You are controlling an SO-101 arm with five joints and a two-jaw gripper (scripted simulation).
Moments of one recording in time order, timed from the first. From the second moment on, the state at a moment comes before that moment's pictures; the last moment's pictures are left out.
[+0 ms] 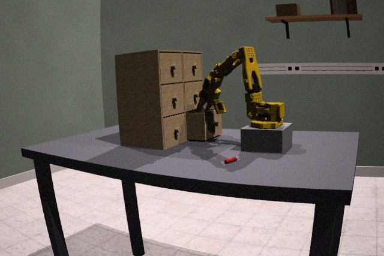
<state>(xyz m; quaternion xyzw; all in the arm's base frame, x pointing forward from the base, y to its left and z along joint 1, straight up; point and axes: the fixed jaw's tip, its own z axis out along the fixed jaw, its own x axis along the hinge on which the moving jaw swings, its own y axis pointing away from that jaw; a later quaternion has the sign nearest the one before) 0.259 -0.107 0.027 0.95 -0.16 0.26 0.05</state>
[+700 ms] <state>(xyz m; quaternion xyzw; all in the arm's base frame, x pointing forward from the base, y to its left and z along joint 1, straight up) 0.259 -0.107 0.027 0.95 -0.16 0.26 0.05</state>
